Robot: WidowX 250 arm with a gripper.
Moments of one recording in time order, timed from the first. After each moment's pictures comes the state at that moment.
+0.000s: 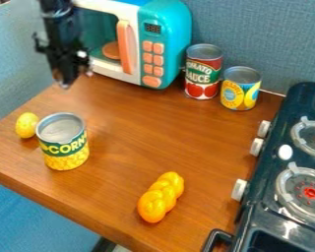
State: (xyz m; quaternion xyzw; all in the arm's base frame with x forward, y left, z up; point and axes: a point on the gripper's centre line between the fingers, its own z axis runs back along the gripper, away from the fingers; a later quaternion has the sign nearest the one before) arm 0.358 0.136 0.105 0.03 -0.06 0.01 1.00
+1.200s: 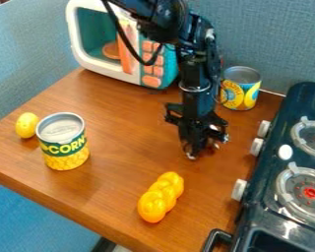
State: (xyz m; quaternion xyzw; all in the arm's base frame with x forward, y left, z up) arm 0.375 -0.066 0.028 -0.05 0.00 -0.08 1.00
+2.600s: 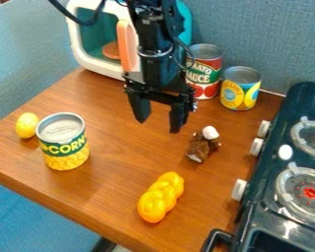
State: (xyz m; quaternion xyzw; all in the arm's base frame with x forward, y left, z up) arm 0.335 -0.022 0.091 -0.02 -0.06 0.00 1.00
